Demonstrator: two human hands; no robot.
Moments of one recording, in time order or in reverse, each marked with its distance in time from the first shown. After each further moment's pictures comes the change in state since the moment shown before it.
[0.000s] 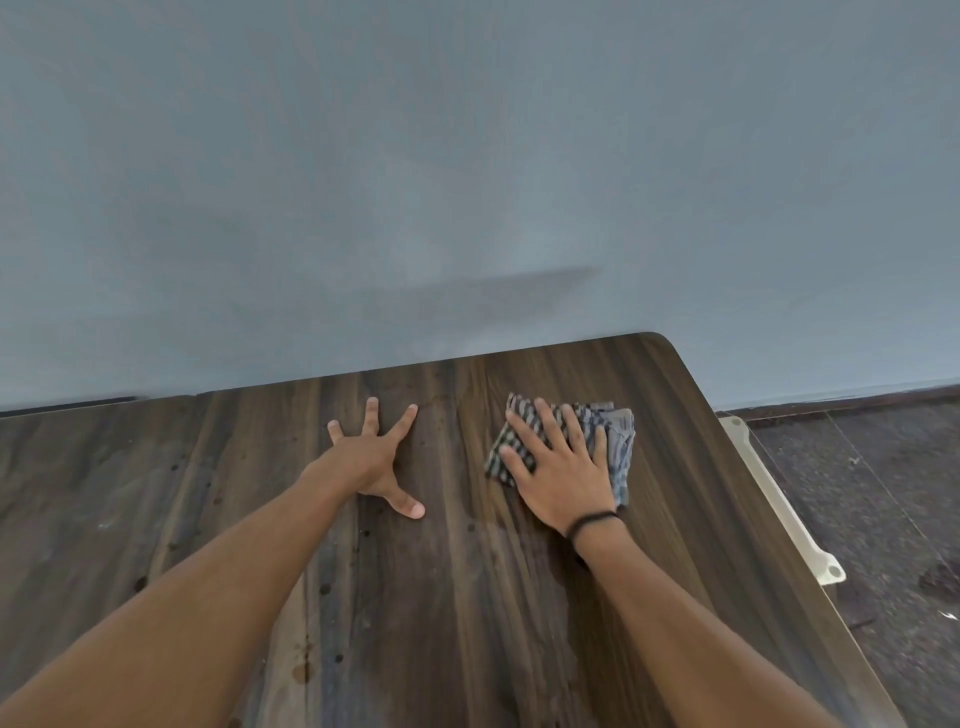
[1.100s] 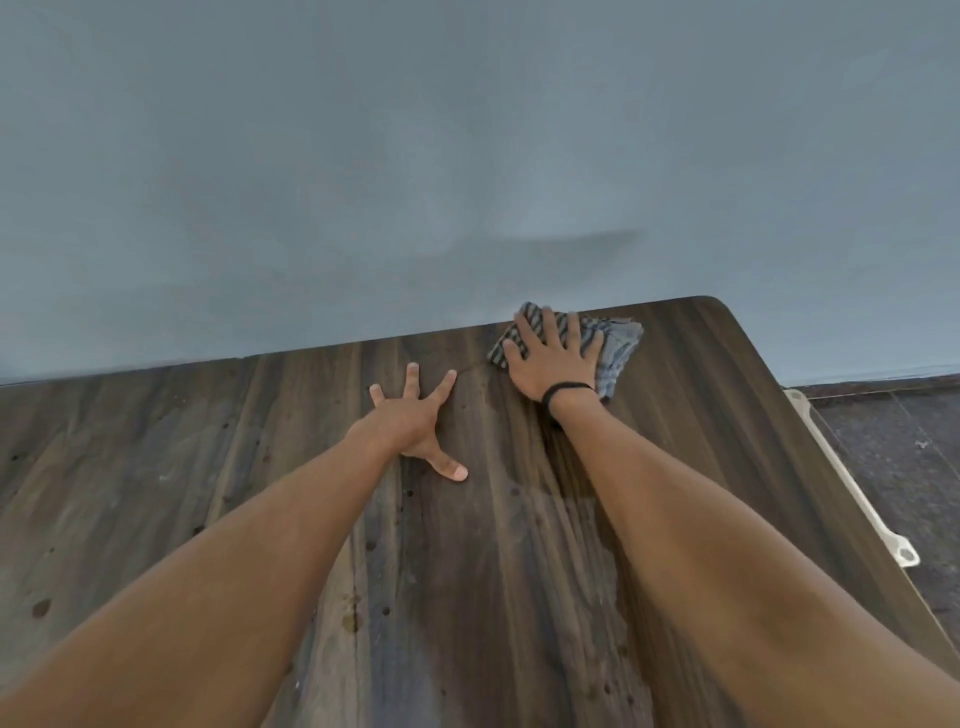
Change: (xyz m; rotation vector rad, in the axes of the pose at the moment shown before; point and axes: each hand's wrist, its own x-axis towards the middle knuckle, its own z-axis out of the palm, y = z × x) left_hand 0.006 -0.003 0.006 0.000 0.021 -0.002; right_hand 0.107 -0.053 -0.001 0.038 -0.082 0.055
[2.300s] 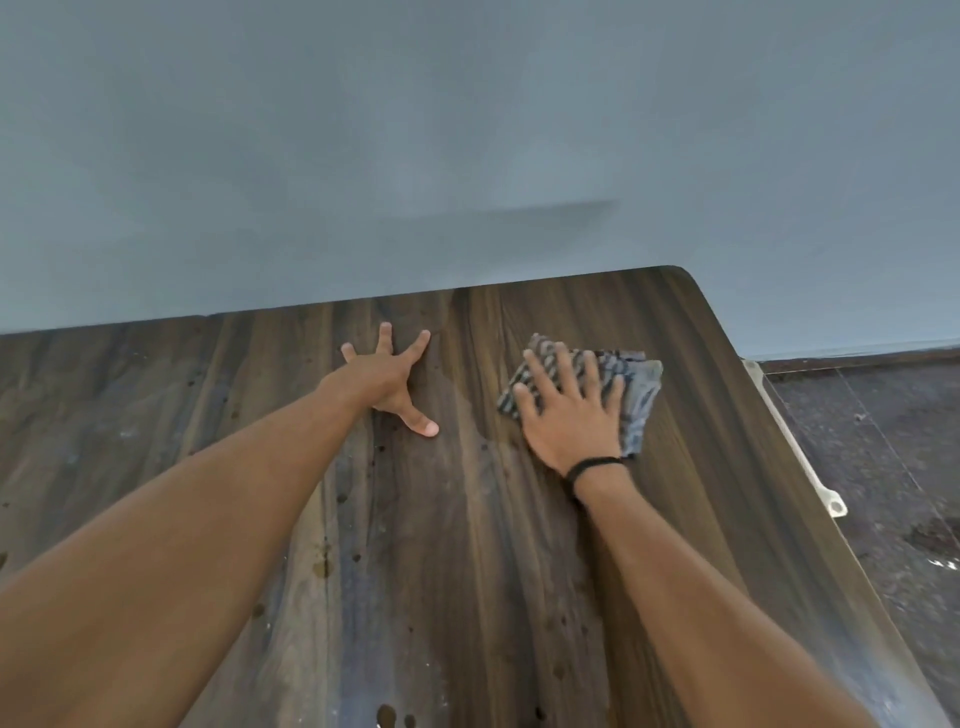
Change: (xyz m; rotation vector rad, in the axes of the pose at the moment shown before) left_hand 0.002 -0.003 0.000 -0.064 0.024 0.002; right_hand -0.130 0.047 0.016 -0.038 0.072 -0.003
